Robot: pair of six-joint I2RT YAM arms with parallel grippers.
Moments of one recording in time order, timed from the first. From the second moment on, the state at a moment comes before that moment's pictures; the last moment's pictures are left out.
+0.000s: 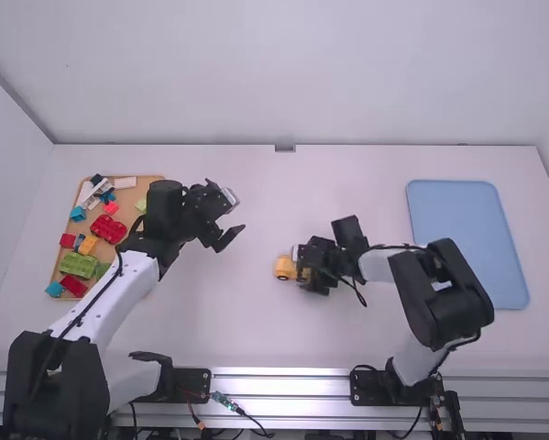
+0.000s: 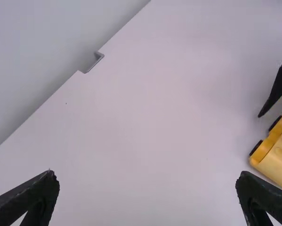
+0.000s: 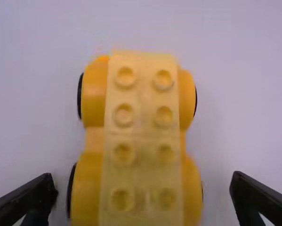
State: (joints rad) left arm -0.10 1.28 0.76 -0.11 0.46 0.62; right arm 0.36 1.77 0.65 0.00 -0.57 -1.08
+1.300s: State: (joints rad) left arm 0.21 1.28 0.84 -0.30 0.12 0.27; right arm 0.35 1.28 0.65 -0.28 -0.06 -0.69
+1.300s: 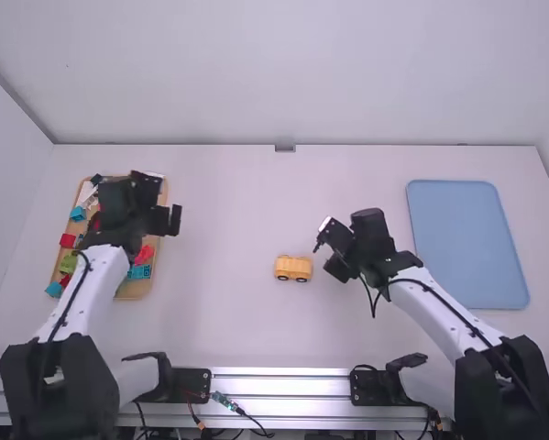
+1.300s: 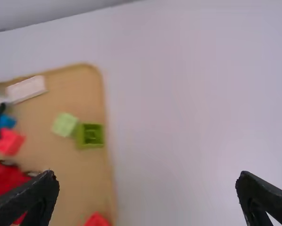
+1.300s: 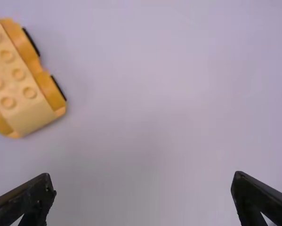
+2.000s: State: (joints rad) left arm 0.63 1.80 1.37 -0.67 0.23 0.38; right arm 0.23 1.21 0.65 -0.16 -0.12 -0.68
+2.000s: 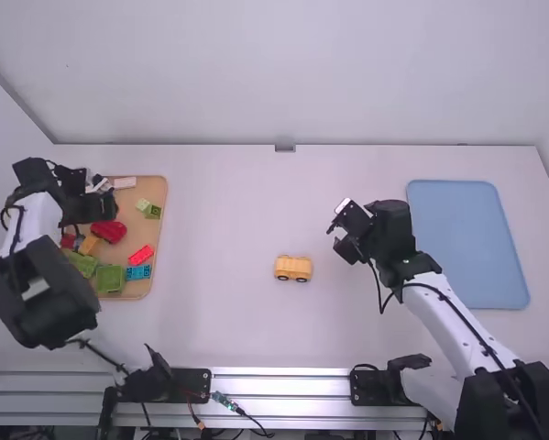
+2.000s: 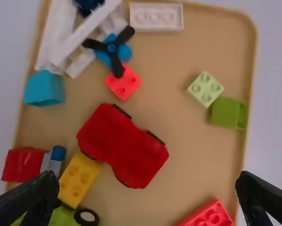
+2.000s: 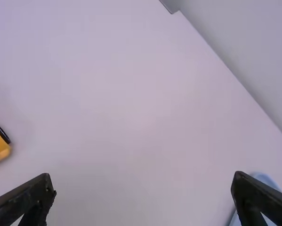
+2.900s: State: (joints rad) left arm 0.63 1.88 1.29 -0.32 -0.06 0.54; right arm 0.23 1.21 0.65 -0.08 -0.12 -0.71
